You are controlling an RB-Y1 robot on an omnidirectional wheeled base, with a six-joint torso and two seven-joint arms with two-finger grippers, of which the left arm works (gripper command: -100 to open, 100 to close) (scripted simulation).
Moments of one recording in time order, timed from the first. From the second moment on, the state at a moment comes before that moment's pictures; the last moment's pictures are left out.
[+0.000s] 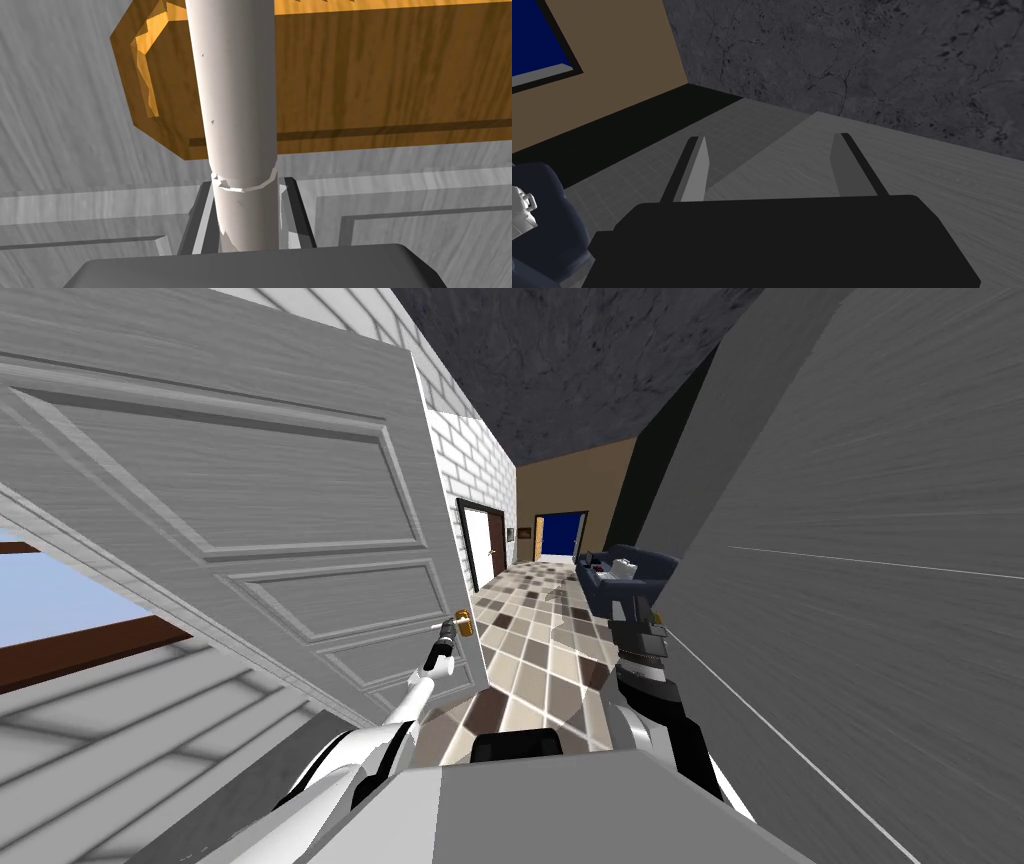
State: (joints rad) arm -0.44 0.24 0.16 -0.62 0.20 -0.47 0.00
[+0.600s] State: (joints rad) arm -0.44 0.27 0.22 -0.59 0.22 -0.49 -0.01
